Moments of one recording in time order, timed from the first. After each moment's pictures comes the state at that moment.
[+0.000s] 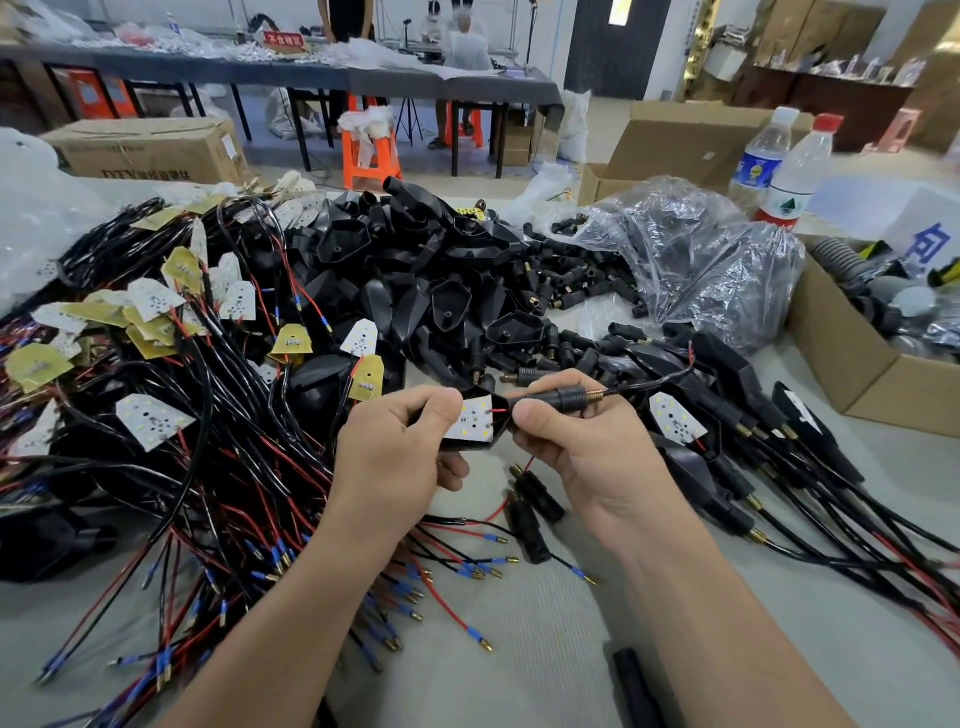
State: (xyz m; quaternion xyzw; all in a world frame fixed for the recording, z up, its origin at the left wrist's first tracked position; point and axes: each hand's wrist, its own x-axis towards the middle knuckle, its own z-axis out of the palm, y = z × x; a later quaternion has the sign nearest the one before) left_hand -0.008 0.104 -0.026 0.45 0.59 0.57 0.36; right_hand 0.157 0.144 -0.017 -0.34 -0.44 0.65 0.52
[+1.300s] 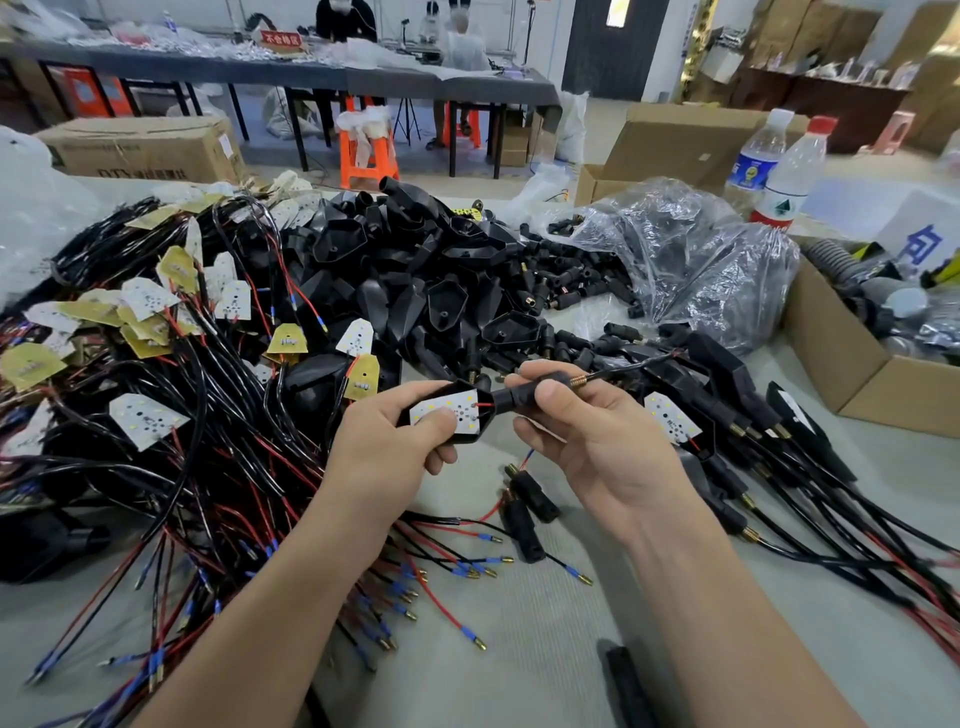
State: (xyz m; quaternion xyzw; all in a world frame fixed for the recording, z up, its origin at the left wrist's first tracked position) left_hand -0.017 0.108 -0.028 0.44 0.56 0.56 0.42; right_hand 0.171 0.151 -0.015 -0.31 -0.43 0.70 0.48
